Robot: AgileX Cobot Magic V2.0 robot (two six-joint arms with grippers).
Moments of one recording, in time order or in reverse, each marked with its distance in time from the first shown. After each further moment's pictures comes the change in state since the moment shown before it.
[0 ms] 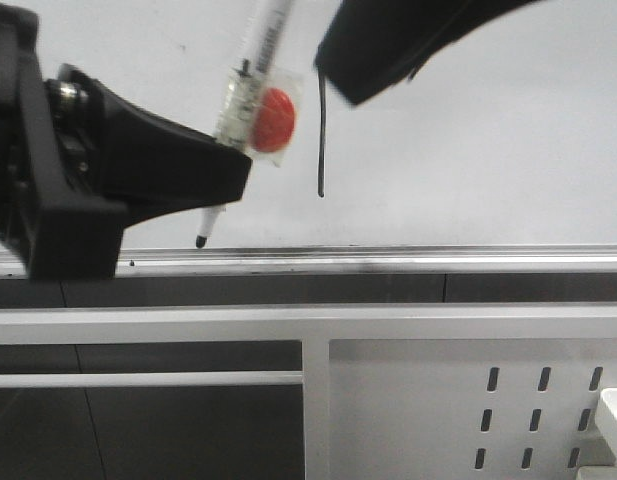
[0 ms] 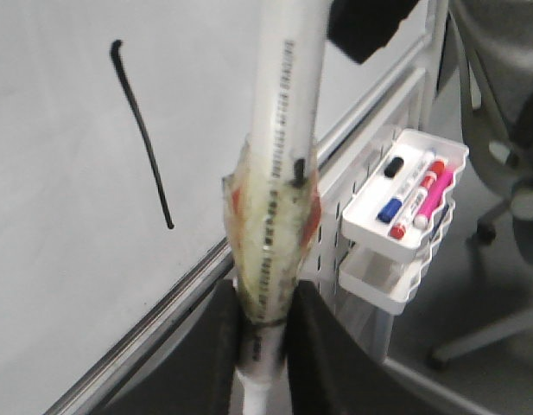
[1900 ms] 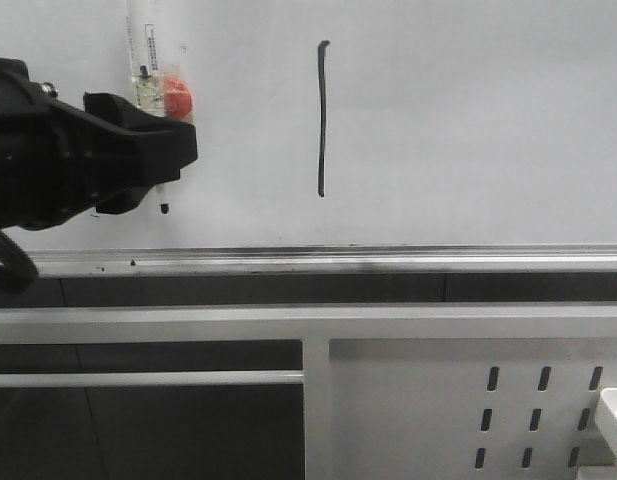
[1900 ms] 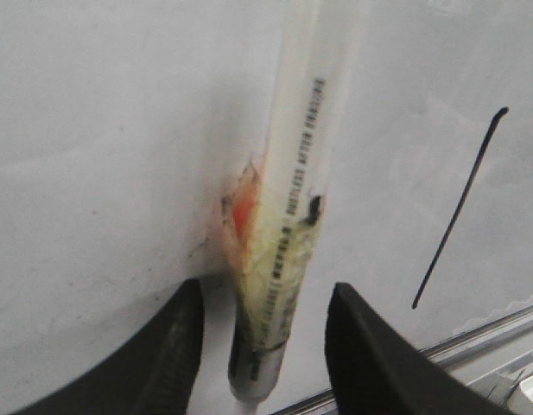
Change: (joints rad) left arm -0.002 0.268 0.036 -0.604 -0.456 0.160; right arm -0.062 -0.207 0.000 -0.004 0.026 0.003
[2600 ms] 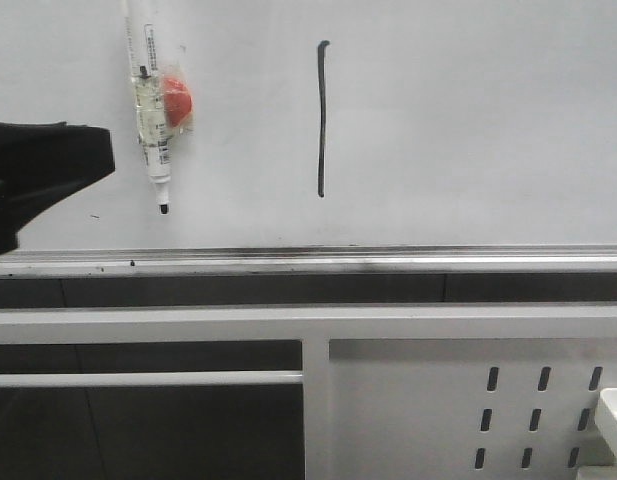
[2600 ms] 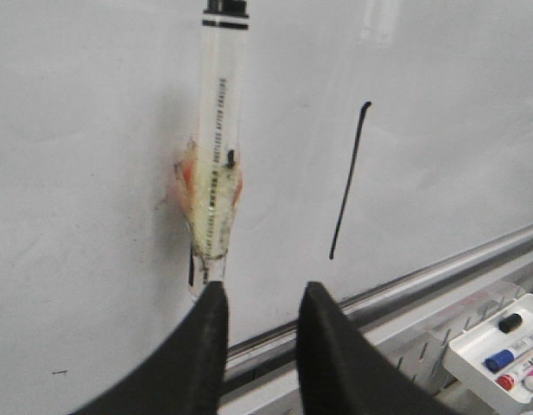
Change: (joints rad) left arm -0.061 -0.166 0.243 0.101 -0.166 0.000; right arm 0.000 -0.137 0.028 -0.060 0.149 0.055
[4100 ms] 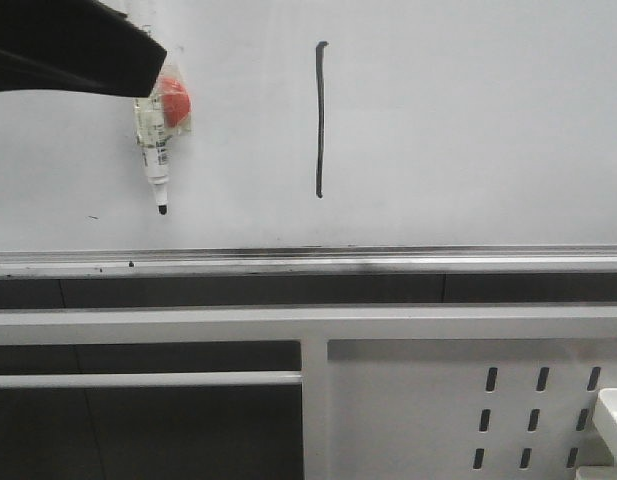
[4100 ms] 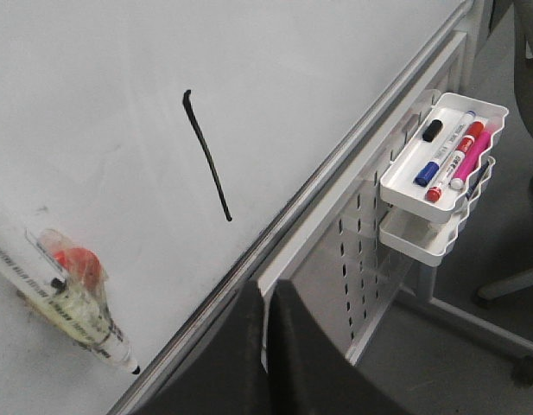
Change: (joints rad) left arm -0.039 -0.361 -0.468 0.423 1.234 -0.003; right arm 0.000 -0.780 0.522 -0.052 -0.021 0.099
